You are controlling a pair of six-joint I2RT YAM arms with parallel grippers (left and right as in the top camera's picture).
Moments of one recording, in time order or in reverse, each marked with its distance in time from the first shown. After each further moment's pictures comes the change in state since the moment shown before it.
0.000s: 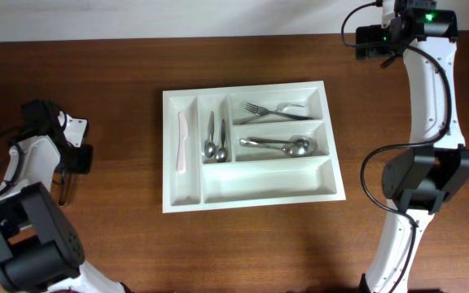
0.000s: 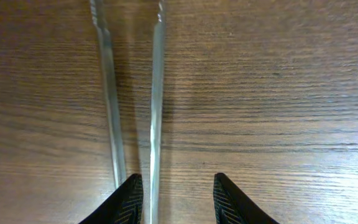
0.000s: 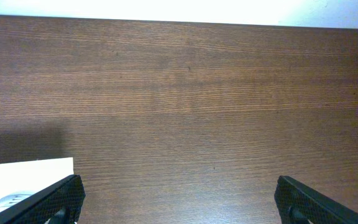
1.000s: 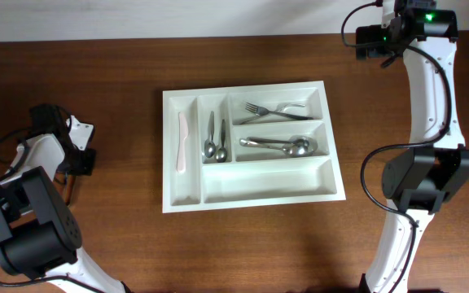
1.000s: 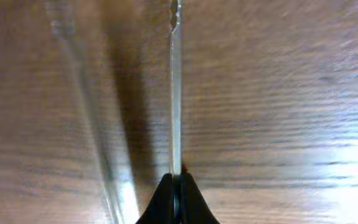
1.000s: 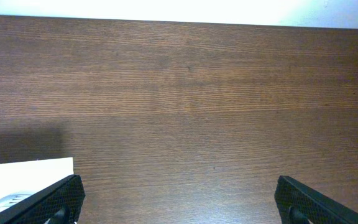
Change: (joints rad) left arm 0.000 0.102 0.004 0.070 -0.040 0.082; right arm 0.000 0.000 0.000 0.000 0.000 0.000
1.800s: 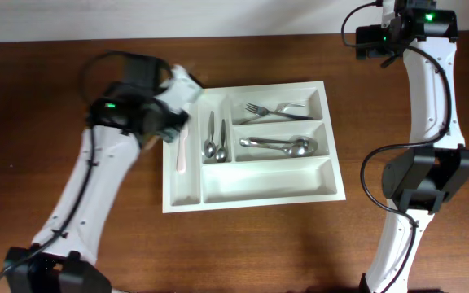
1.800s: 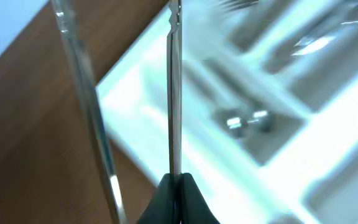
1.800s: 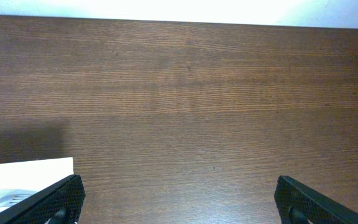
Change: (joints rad) left arm -0.641 -0.338 0.240 -0.255 0.192 -0.015; right arm 0.000 0.000 0.000 0.000 0.000 0.001
